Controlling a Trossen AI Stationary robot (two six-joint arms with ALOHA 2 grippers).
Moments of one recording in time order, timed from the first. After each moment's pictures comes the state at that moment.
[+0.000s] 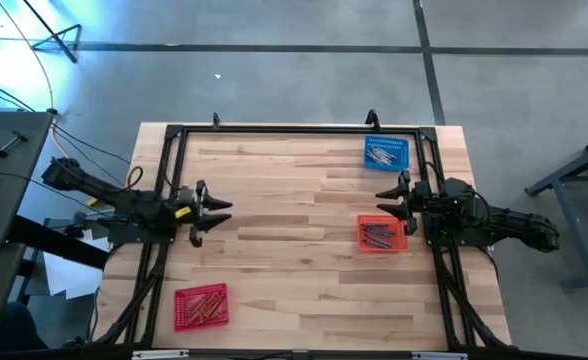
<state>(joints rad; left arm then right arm) -0.37 0.39 0.11 0.32 -0.45 -0.22 -0.24 0.01 0.01 0.05 -0.23 0.10</state>
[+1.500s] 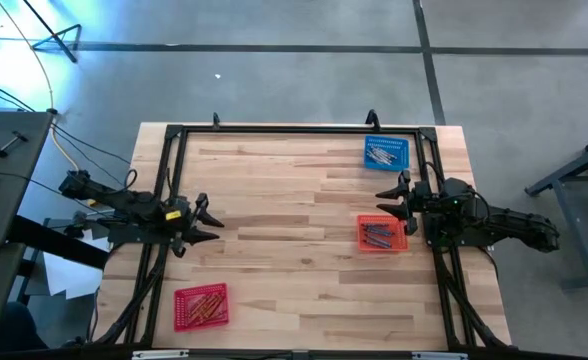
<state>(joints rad) -0.37 0.04 0.01 0.03 -0.13 -0.25 -0.24 0.01 0.01 0.05 -0.23 0.10</state>
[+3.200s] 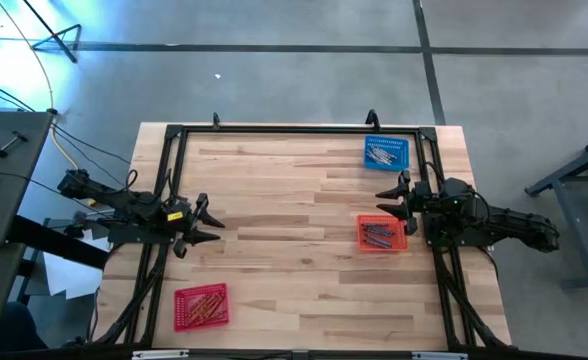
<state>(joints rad) -0.37 0.06 0.02 0.01 -0.14 -0.21 -0.24 0.01 0.01 0.05 -0.23 0.10</state>
